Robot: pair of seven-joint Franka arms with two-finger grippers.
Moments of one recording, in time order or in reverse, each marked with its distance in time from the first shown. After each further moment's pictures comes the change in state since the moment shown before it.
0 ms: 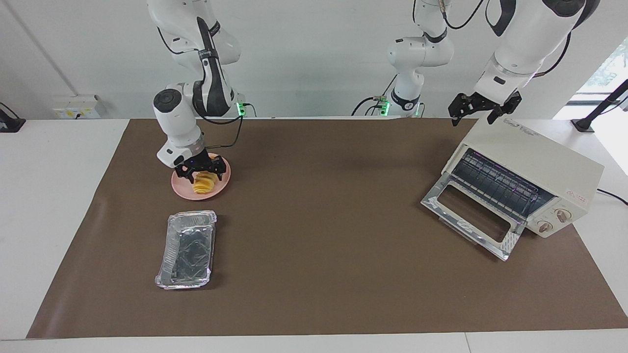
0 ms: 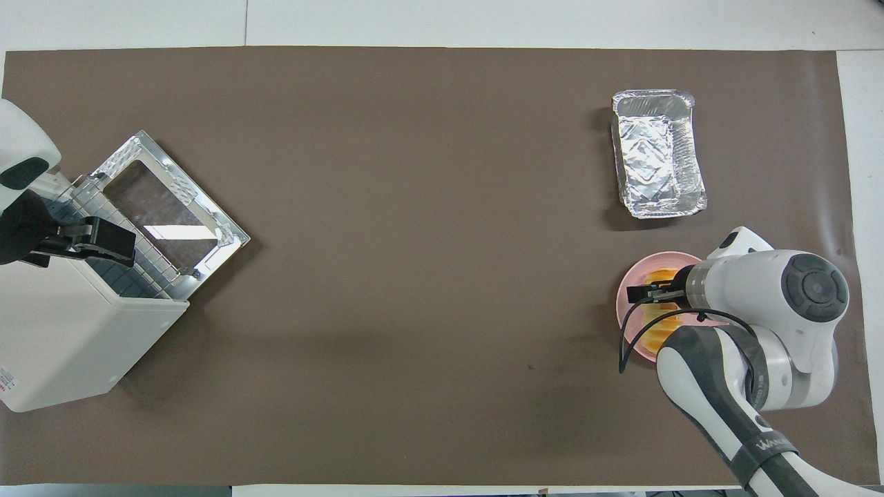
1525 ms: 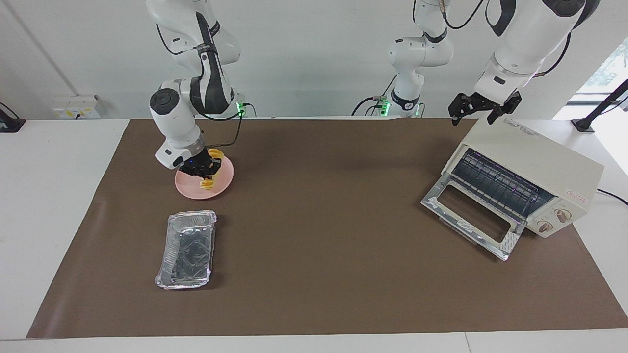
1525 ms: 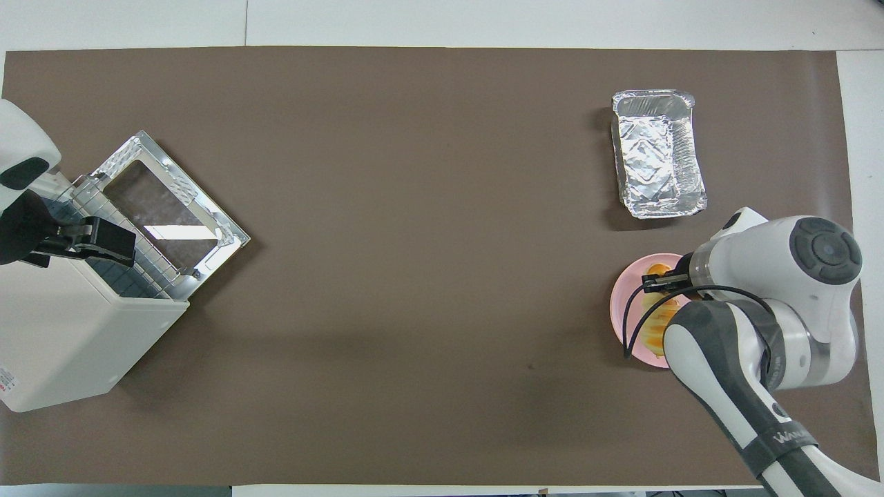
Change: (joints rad) left arm 0.000 0.000 0.000 0.000 0.000 0.000 0.000; right arm 0.014 0.006 0.000 0.197 0.000 -0.286 0.025
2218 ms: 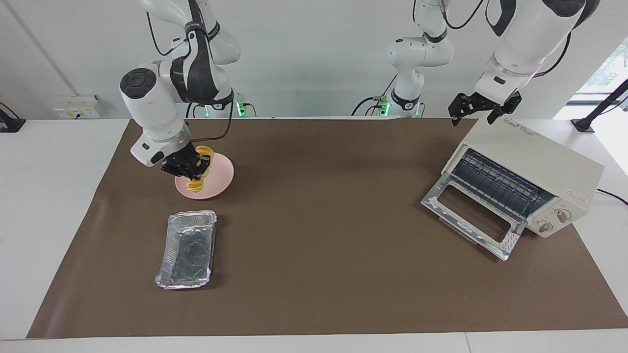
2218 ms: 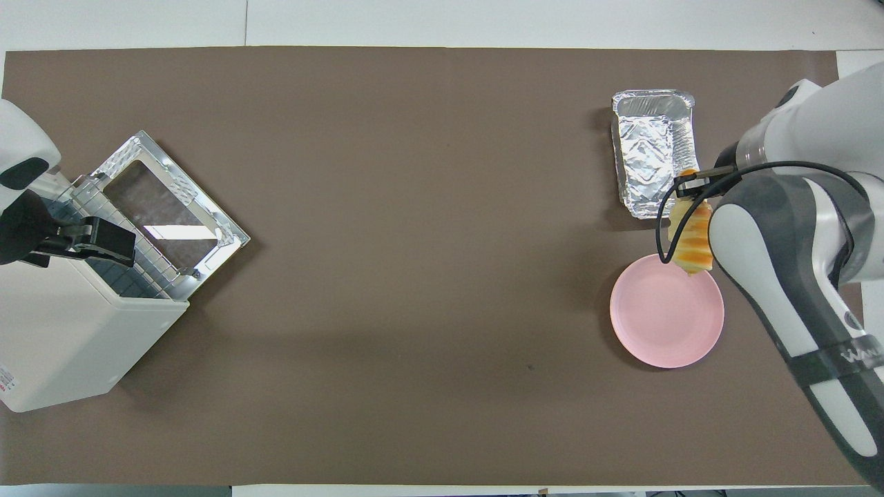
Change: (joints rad) left arm 0.000 0.000 0.000 0.000 0.000 0.000 0.000; right arm -0.012 0.221 -0.010 0.529 -0.022 -0.220 -0.047
